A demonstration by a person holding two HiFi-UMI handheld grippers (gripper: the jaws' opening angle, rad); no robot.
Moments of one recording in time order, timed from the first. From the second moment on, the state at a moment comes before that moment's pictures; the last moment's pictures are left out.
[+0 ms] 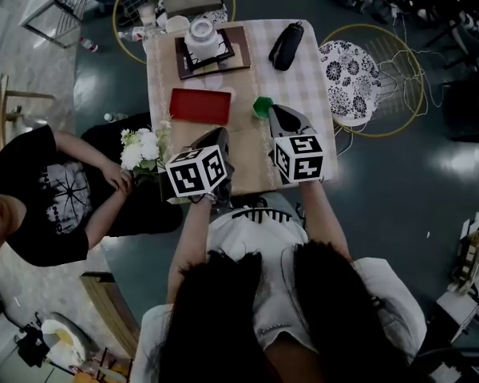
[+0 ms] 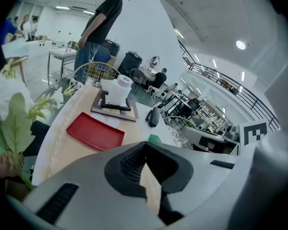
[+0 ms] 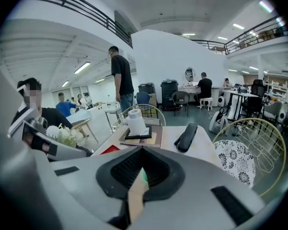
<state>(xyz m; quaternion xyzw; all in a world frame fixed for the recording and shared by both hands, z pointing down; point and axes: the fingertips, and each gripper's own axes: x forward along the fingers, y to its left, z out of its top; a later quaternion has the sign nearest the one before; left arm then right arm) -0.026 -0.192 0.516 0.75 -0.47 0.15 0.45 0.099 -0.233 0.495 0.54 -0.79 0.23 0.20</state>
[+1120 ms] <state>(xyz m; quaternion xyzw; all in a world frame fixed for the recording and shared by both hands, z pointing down) -0.032 -0.168 0.495 0.76 -0.50 0.13 0.40 0.097 -0.192 0.495 0.55 -0.78 0.21 0.22</state>
